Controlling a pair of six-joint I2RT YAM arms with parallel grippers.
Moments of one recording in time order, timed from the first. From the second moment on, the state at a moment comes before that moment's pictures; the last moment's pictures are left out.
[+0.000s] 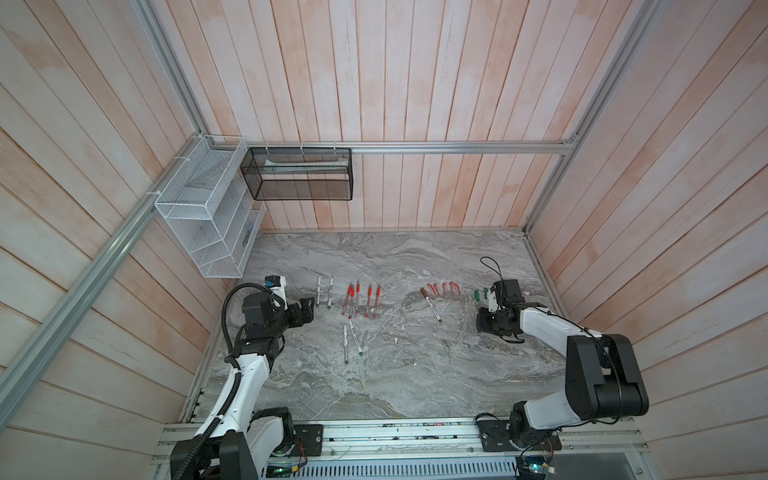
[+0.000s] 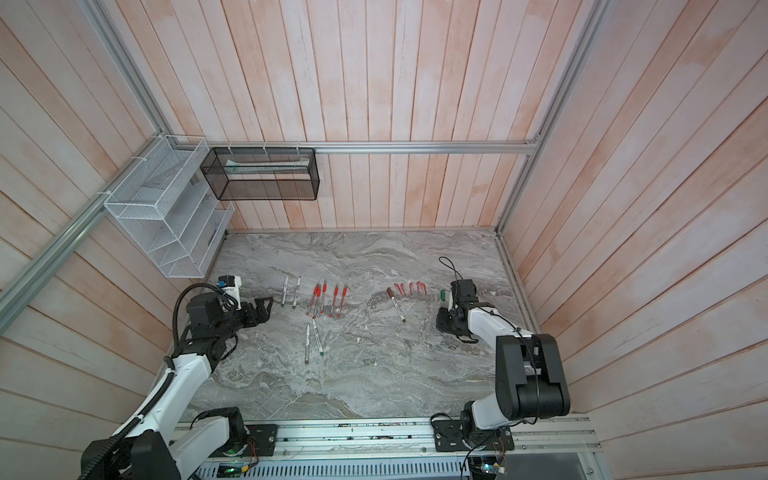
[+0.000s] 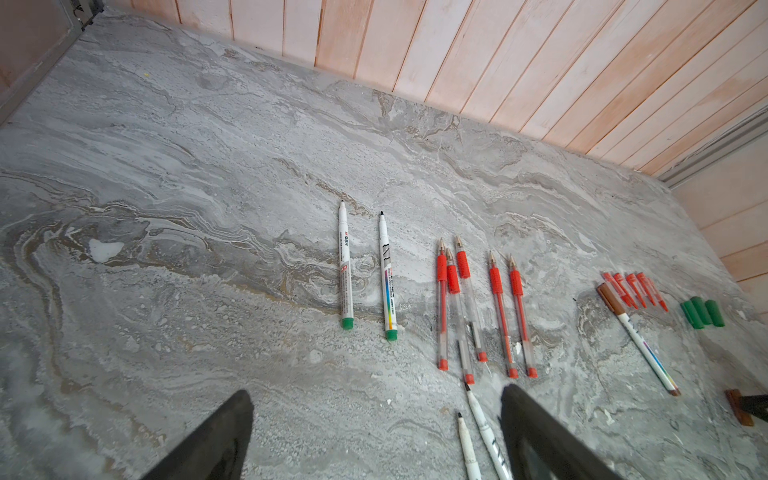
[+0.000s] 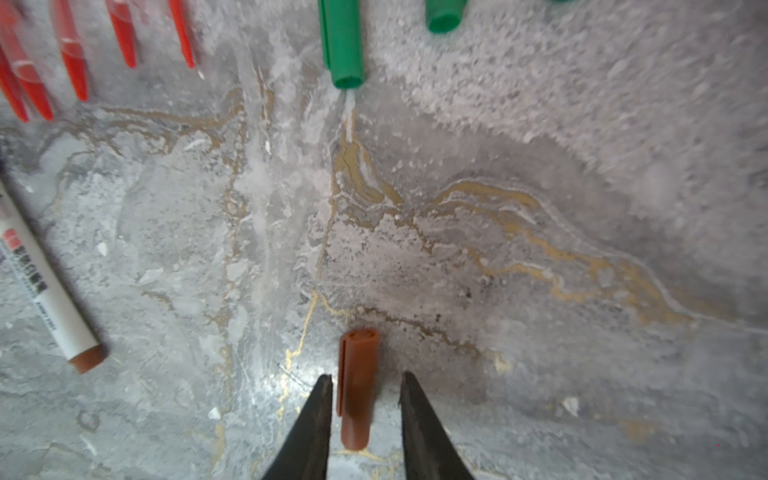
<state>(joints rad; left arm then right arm) 0.13 1.01 0.53 -0.07 0.34 -0.16 0.08 1.47 0.75 -0.44 -0.09 0.30</state>
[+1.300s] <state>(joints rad) 0.12 0.99 0.56 -0.09 0.34 -0.15 0.42 2.08 1.56 -0.66 -0.14 0.21</state>
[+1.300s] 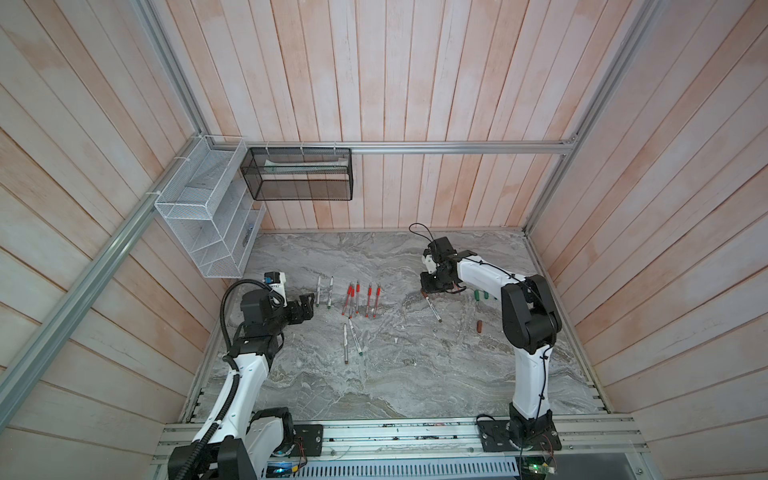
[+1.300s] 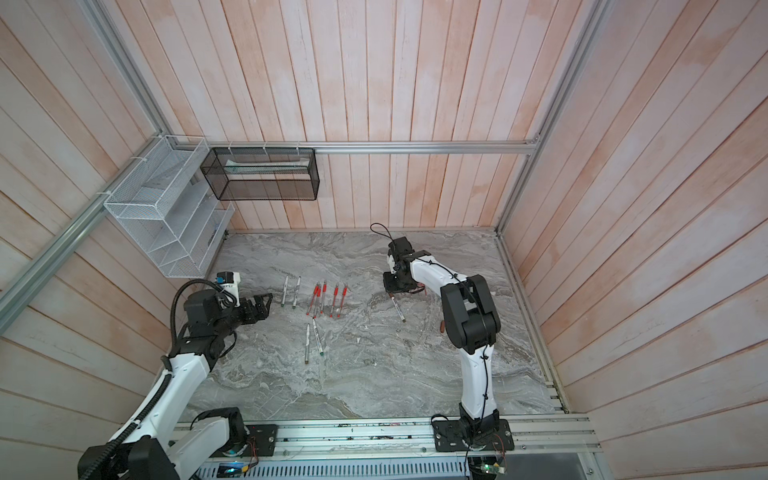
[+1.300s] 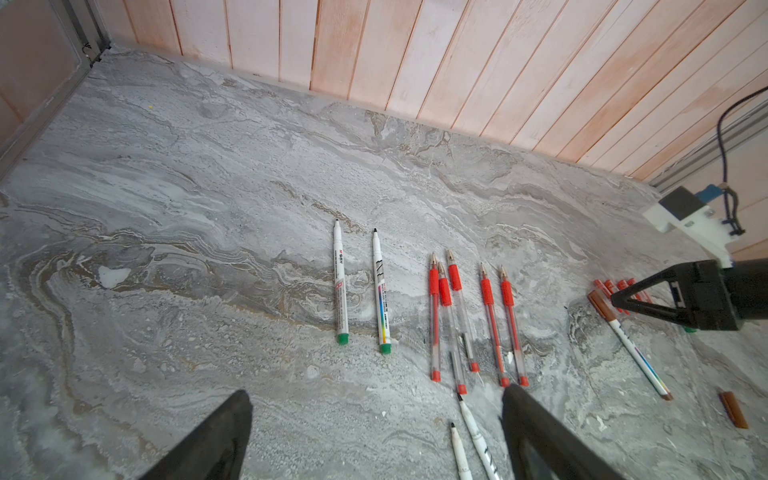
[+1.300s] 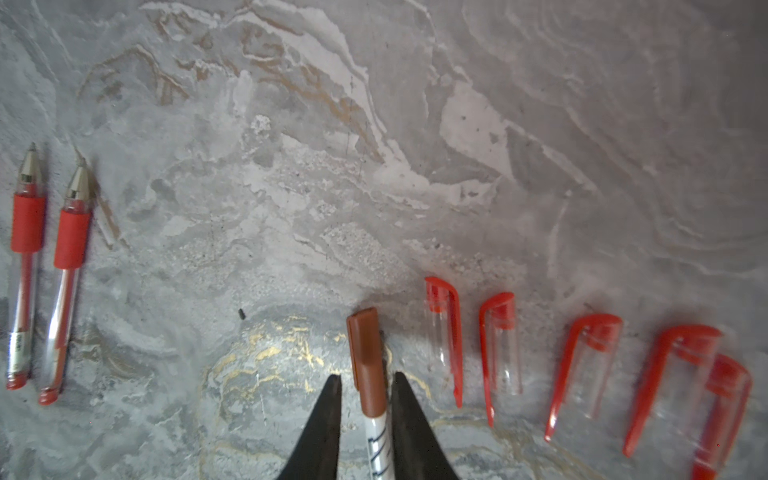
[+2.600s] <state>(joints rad) 0.13 0.99 0.56 -0.08 0.46 -0.19 0.43 1.95 1.49 -0.56 -0.26 0.27</state>
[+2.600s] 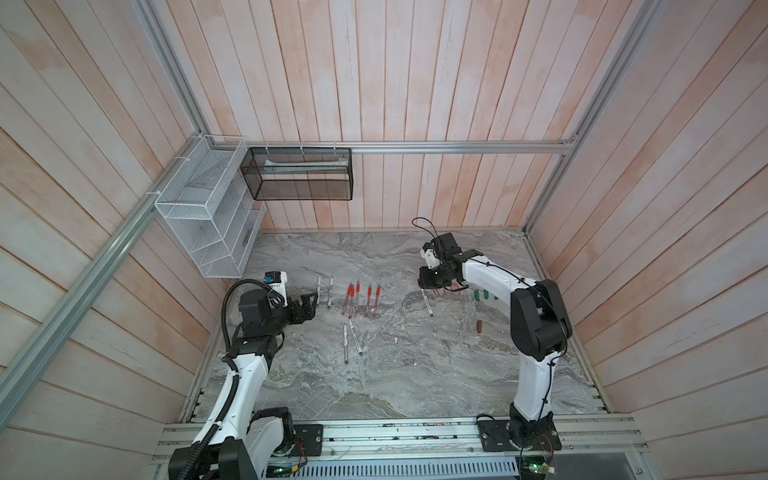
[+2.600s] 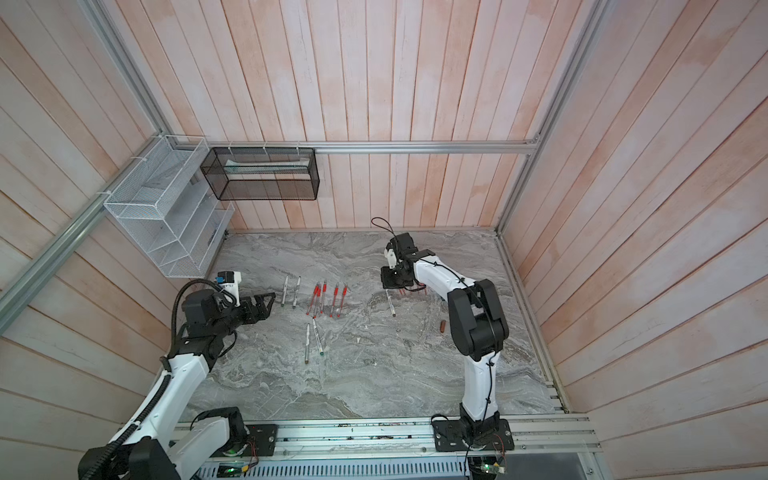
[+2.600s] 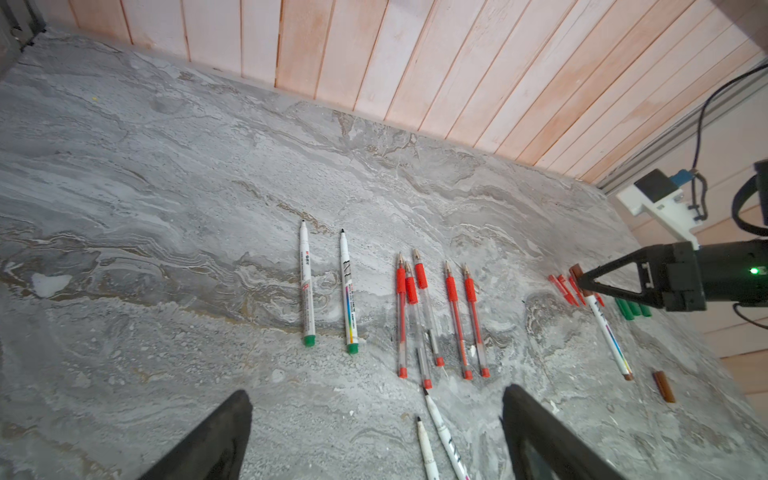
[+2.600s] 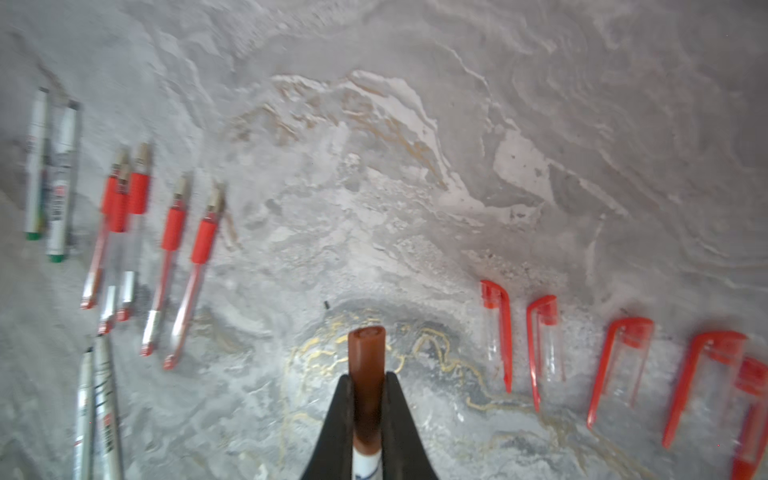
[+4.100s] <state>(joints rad) -0.28 1.46 0.74 0.67 1.20 -0.80 0.65 1.48 0.75 0.92 -0.49 1.03</state>
